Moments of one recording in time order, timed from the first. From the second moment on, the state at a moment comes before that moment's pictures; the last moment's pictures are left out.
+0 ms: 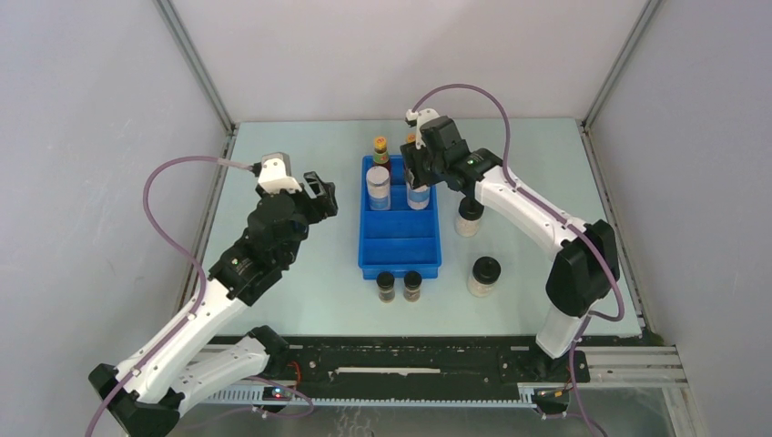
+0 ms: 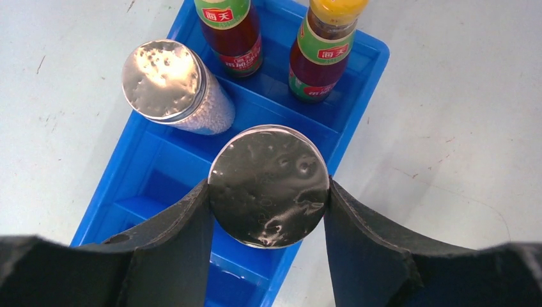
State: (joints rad) left arm -0.66 0.83 0.90 -0.27 -0.57 -0.44; right arm 0.62 1.74 1.60 -0.52 0.12 0.12
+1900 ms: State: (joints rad) left arm -0.66 0.86 0.90 -0.26 -0.57 -0.44; right arm 0.58 1.85 1.56 -0.41 0.06 0.14
